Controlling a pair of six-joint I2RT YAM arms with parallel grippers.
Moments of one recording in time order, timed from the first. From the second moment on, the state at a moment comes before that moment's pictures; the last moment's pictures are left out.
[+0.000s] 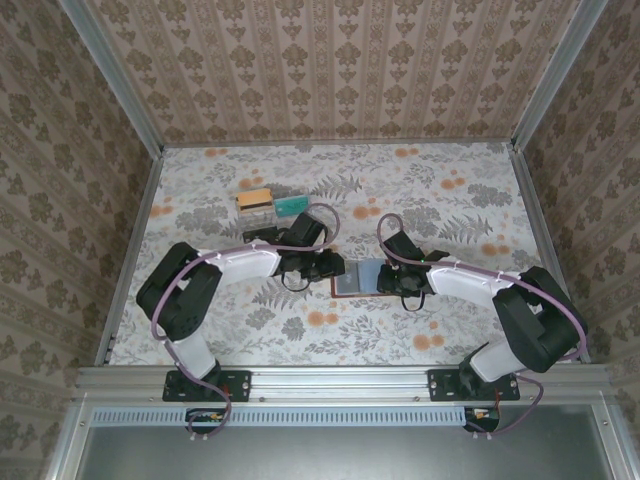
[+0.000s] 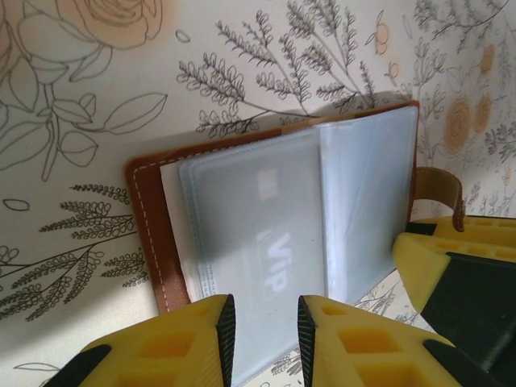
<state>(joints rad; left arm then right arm) -0.77 1.74 0.96 -0.20 0.40 -0.80 0.55 1.48 0.70 -0.39 0.00 0.72</state>
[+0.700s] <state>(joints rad) -0.77 1.80 0.96 -0.16 0.45 -0.80 0.55 1.48 0.69 -0.38 0.00 0.73</state>
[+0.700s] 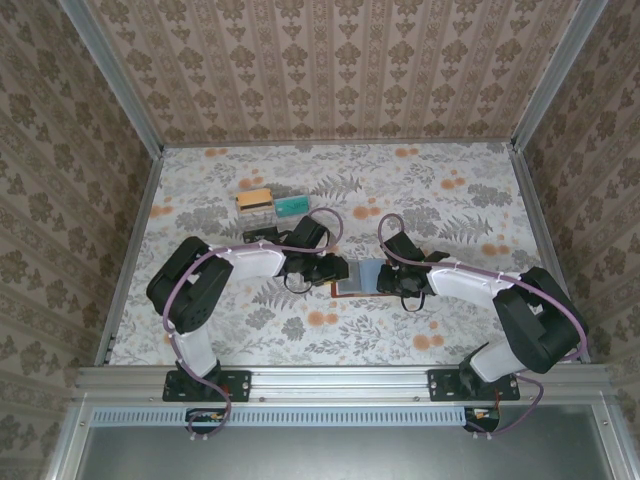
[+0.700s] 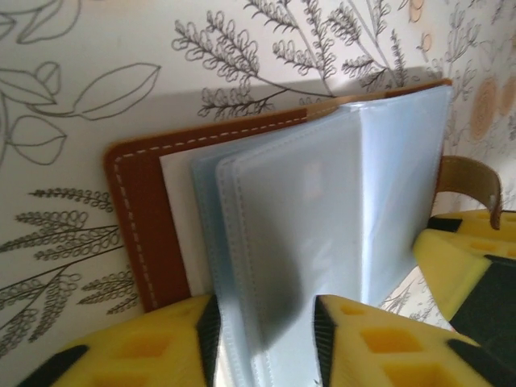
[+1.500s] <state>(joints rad) -0.79 1.76 1.02 -0.26 0.36 -0.77 0.56 1.48 0.69 -0.38 0.00 0.73</state>
